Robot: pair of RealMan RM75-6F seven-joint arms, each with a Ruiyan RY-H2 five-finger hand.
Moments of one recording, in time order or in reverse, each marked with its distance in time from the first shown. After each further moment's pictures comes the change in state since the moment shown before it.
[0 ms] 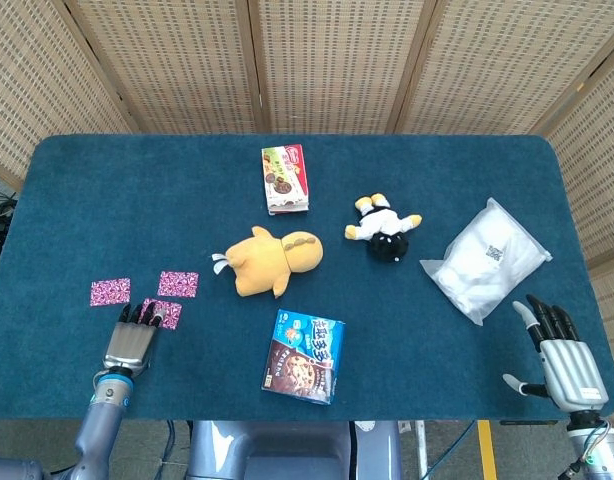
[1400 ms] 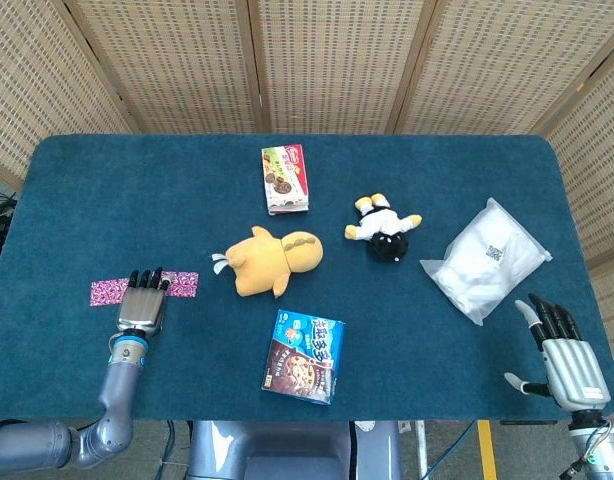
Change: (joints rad) left arm -0.096 -0.068 -0.175 0.192 -0.123 -0.105 0.024; right arm 0.000 0.001 0.004 0.009 0.004 0.001 0.015
